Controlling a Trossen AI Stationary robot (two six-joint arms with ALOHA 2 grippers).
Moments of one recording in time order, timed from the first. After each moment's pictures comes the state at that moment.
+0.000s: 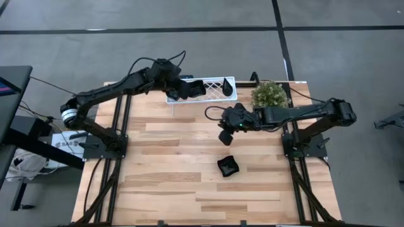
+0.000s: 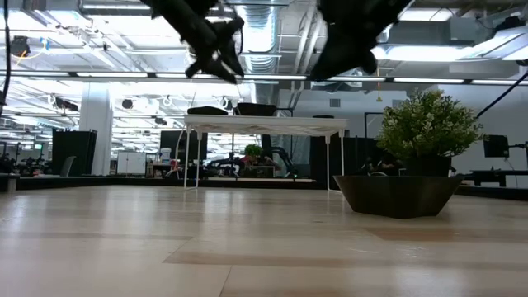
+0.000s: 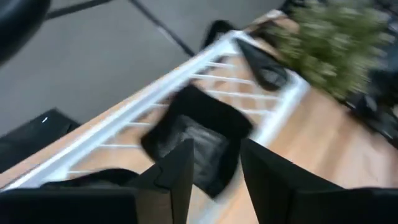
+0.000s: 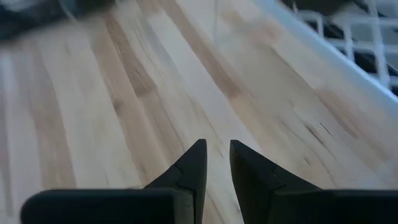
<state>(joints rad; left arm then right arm) 0.49 1.61 1.28 -0.45 -0.03 -0.30 0.05 1.34 1.07 -0.46 0.32 0.41</state>
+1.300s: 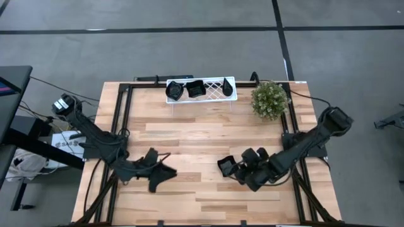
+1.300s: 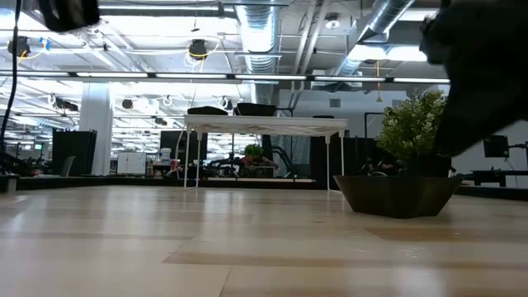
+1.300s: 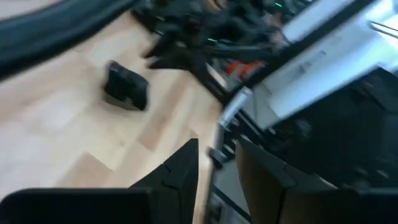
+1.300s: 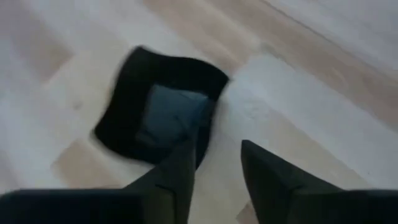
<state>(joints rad) -0.78 1.36 0.66 0.24 -0.68 -1.00 0.65 1.44 0.83 -0.63 0.52 1.43</state>
